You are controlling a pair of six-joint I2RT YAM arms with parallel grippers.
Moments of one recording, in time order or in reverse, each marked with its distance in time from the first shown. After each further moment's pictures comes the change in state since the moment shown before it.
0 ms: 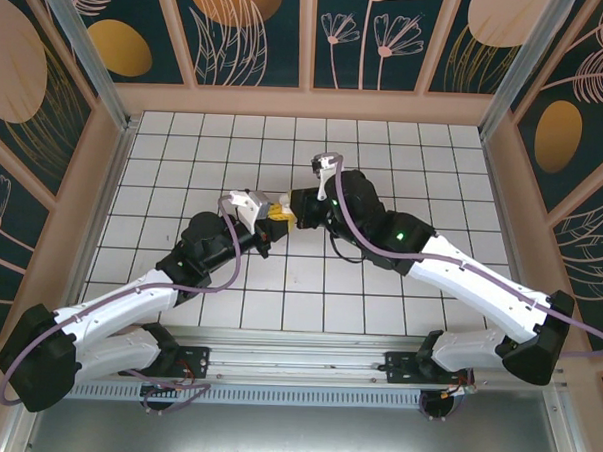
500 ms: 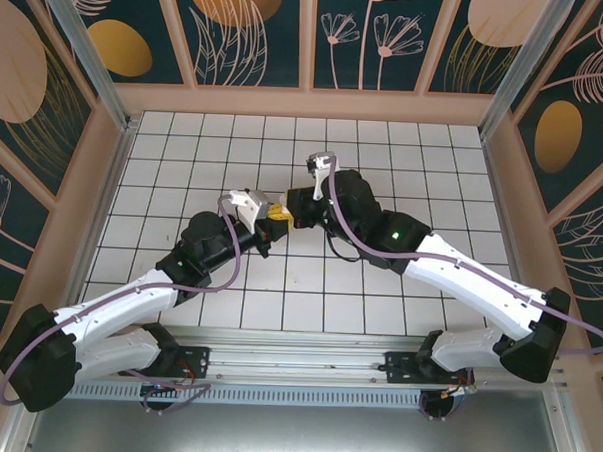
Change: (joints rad) left arm 0.000 0.000 0.002 0.000 0.004 -0.001; right arm 0.002 0.027 0.000 0.030 0.000 -0.037
